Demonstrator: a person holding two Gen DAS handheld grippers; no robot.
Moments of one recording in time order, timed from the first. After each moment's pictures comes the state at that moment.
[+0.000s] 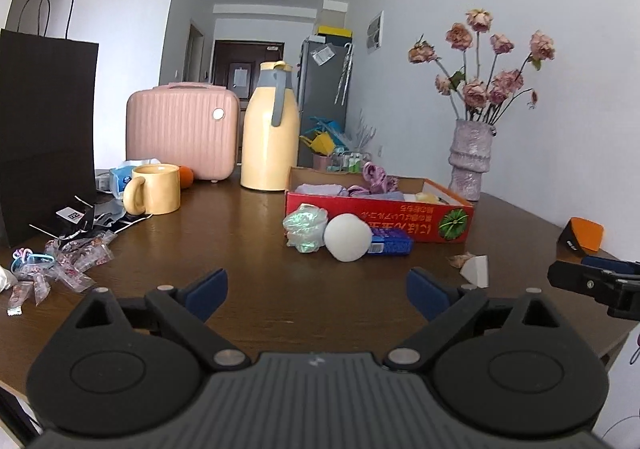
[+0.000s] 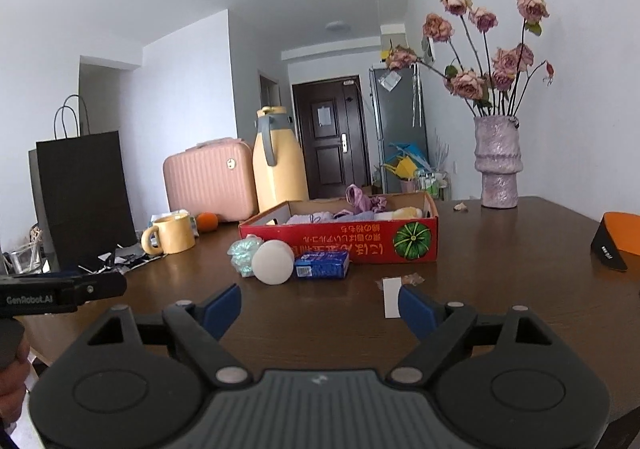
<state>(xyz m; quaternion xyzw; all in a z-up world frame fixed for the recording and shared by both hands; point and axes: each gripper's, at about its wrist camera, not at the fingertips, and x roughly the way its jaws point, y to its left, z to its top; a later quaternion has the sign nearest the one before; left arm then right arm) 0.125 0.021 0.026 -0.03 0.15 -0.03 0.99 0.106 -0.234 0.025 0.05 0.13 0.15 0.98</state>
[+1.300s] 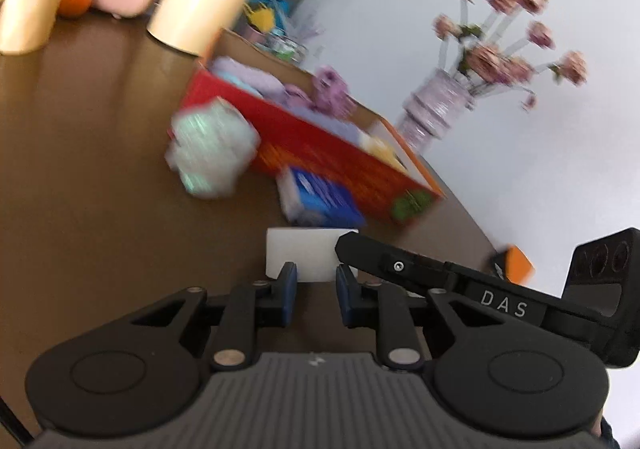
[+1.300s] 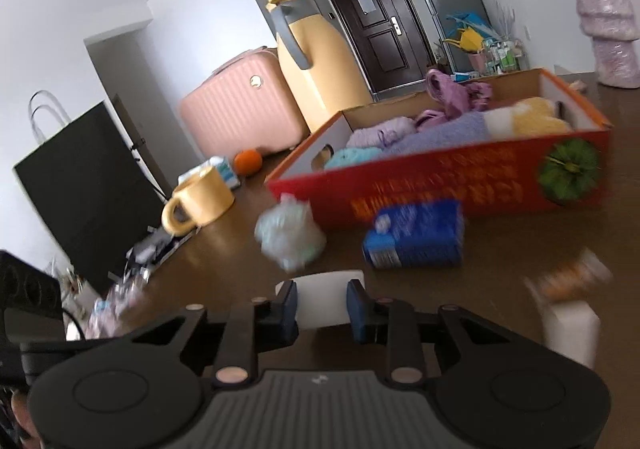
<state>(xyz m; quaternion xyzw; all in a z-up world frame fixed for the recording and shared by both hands) 0.309 0.026 -0.017 -0.23 0.33 -0.20 0.89 0.306 -0.177 0.010 0.14 0.30 0.28 0.90</state>
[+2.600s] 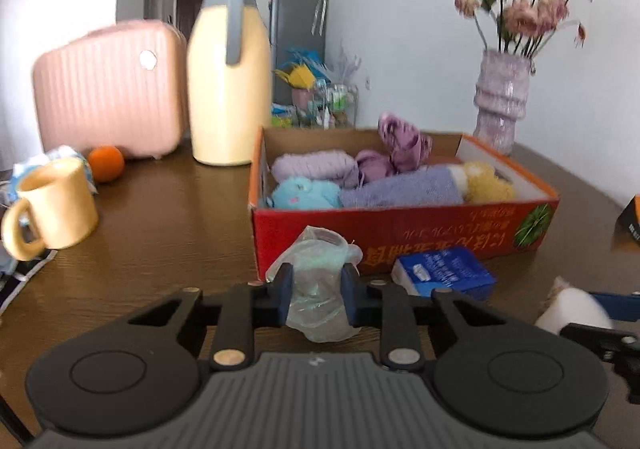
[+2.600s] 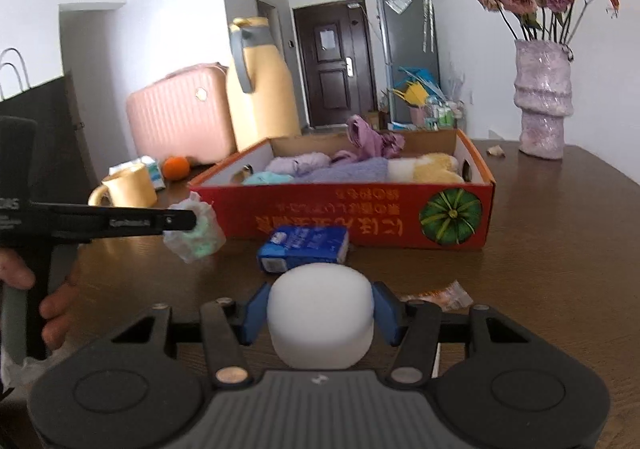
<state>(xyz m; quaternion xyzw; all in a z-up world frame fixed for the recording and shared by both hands) 0.361 0.019 0.021 0.00 0.25 -0.06 0.97 0.280 -0.202 0.017 0.03 0.24 0.17 0.95</state>
